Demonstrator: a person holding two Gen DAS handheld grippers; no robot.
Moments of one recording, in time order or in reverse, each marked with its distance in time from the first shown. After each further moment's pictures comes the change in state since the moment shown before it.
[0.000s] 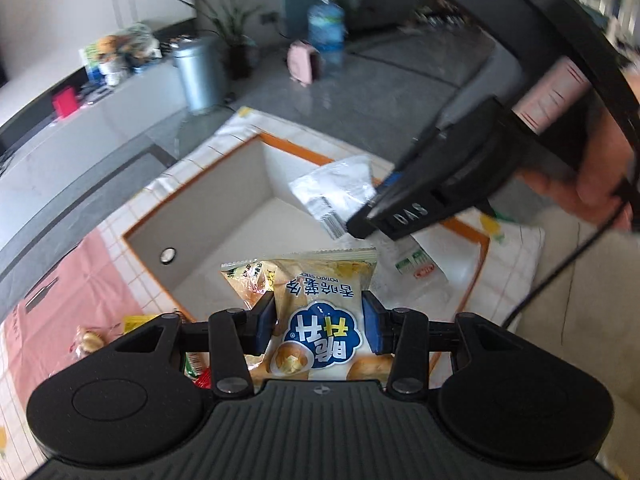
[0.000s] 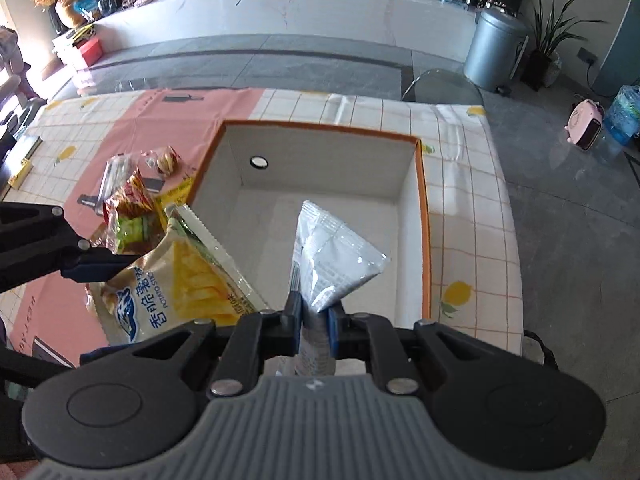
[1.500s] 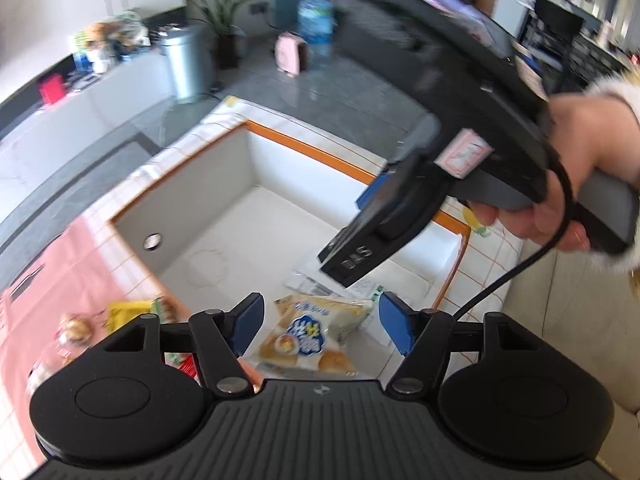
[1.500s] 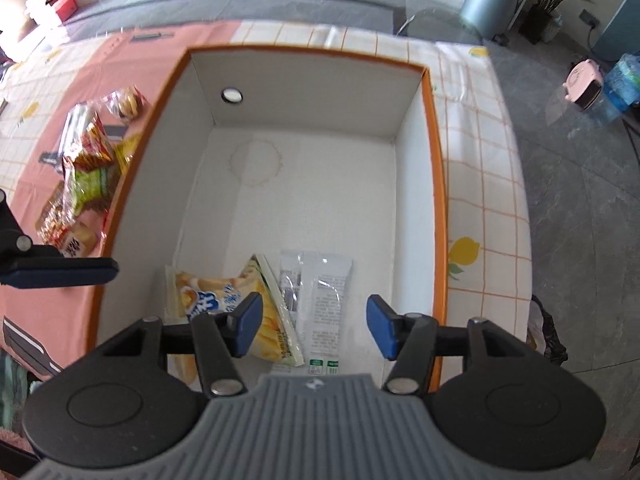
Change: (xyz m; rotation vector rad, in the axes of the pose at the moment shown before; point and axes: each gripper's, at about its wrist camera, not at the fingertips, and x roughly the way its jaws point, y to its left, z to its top) left arm -0.025 0.003 -0.015 -0.069 -0.014 -0.033; right arm 0.026 0.022 -0.001 0.007 0.092 -0.087
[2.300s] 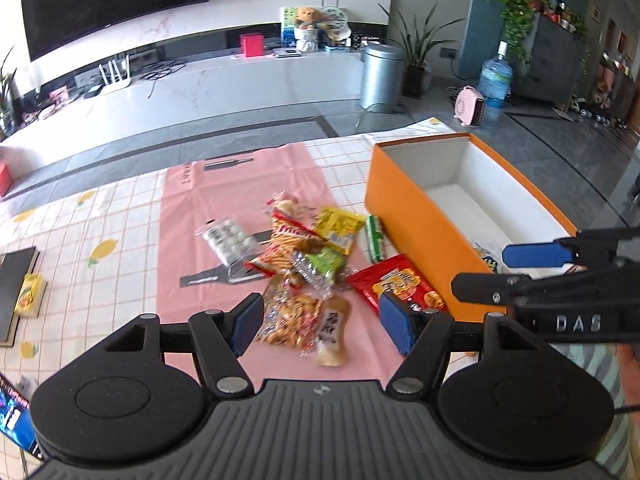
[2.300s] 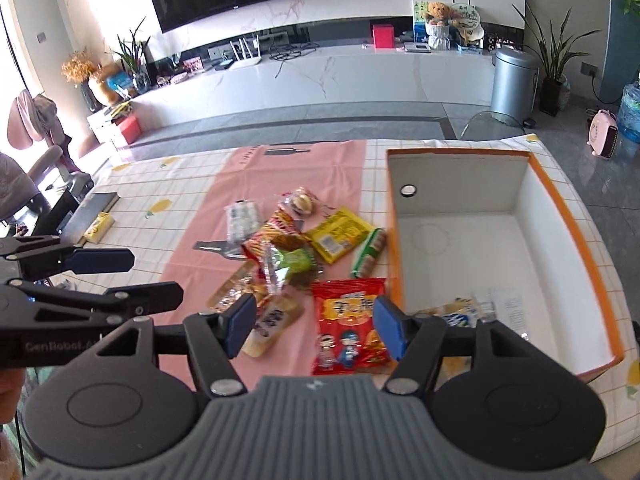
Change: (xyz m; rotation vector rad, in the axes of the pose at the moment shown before) left arm -0.129 0.086 -0.125 -0.420 -0.094 0.334; right arm -0.077 0.172 -0.080 0.102 -0.397 0.177
